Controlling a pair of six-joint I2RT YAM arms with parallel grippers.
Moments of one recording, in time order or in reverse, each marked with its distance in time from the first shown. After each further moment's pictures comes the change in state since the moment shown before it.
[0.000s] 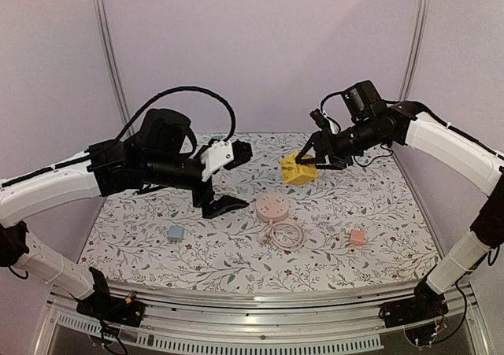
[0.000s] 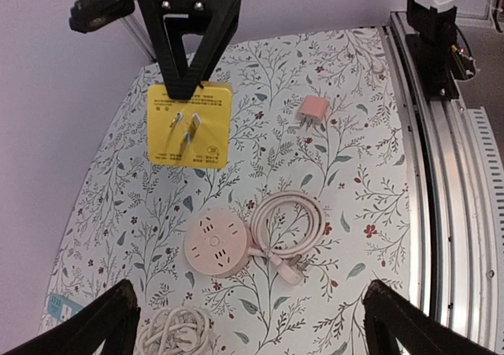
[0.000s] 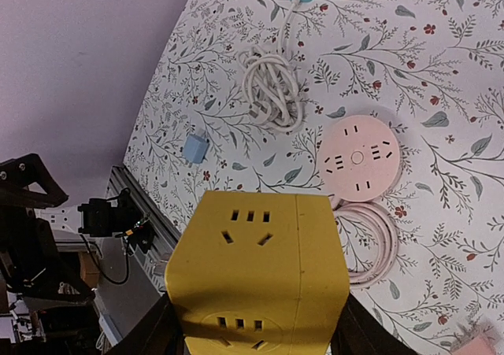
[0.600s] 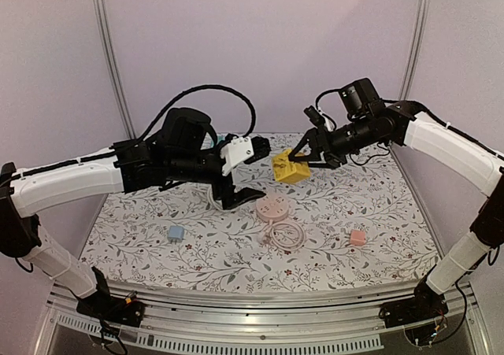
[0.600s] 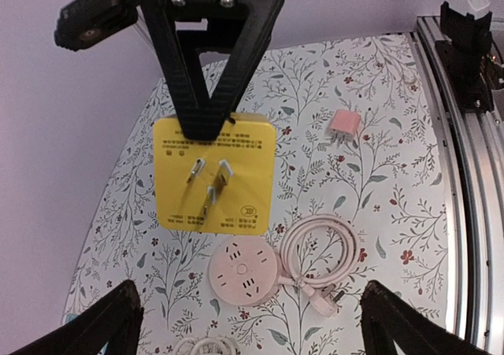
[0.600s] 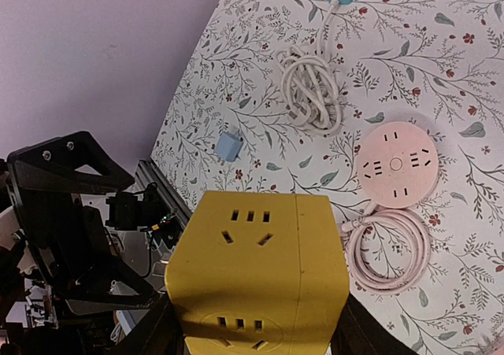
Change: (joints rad) left arm -0.001 0.146 0.048 0.142 -0.049 0.031; right arm 0.029 0.003 0.010 0.050 -0.064 0.036
